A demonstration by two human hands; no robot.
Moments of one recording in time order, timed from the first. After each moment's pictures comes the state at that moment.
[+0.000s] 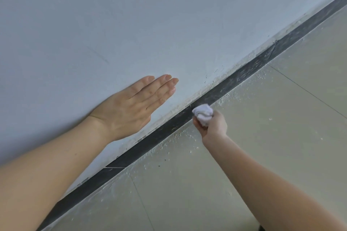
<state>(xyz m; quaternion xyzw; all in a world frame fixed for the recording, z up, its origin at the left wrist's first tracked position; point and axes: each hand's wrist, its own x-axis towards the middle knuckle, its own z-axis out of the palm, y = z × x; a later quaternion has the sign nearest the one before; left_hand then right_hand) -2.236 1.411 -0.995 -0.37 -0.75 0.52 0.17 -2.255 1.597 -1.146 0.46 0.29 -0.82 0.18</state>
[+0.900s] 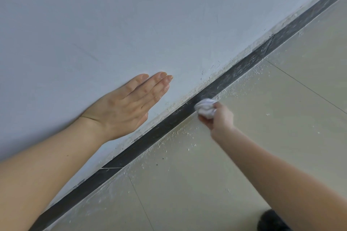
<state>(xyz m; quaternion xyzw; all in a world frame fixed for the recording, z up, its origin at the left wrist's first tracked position) -2.239 1.411 -0.997 -0.38 -0.73 0.52 0.20 -2.263 1.622 -1.139 0.42 0.42 -0.78 0.18</state>
